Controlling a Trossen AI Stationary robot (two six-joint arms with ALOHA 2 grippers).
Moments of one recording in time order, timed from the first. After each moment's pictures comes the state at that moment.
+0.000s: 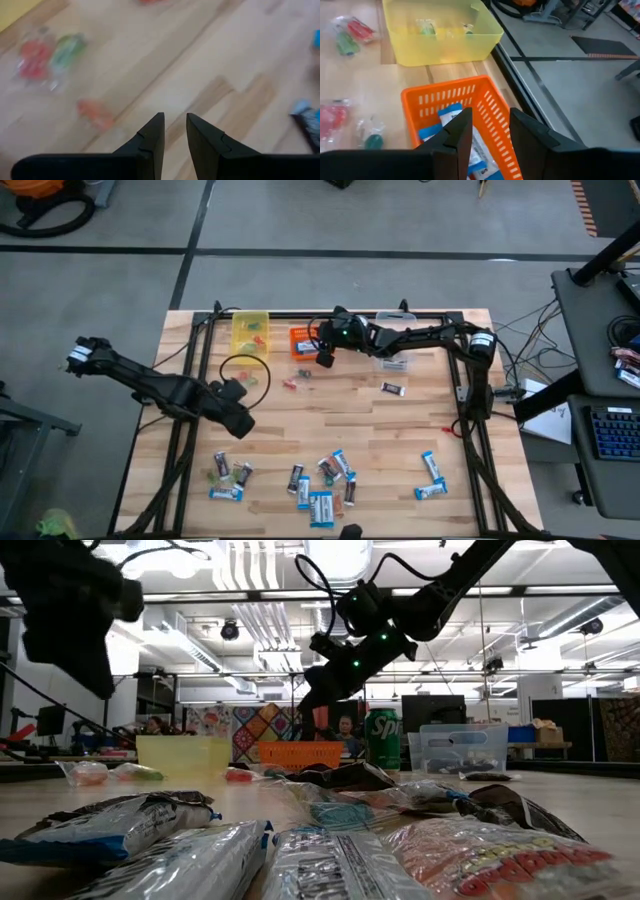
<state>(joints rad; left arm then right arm) -0.36 0.98 0.68 -0.89 -0.33 -1.12 -0.39 1.93 1.22 0.26 0.10 -0.26</state>
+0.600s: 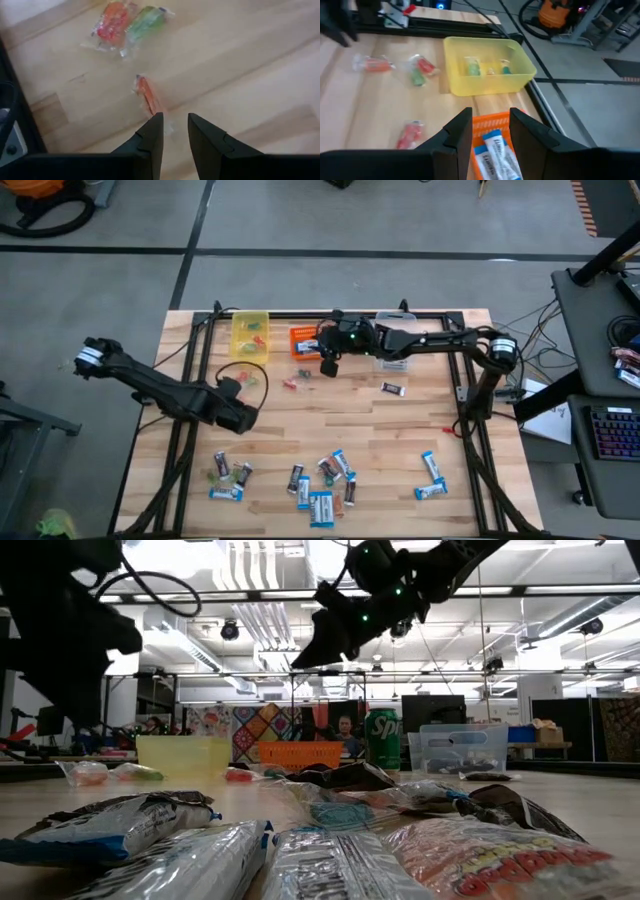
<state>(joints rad) -0.35 1.16 0.68 -1.04 -0.41 -1.49 -0.30 1.77 1.22 0.15 0.00 -0.25</state>
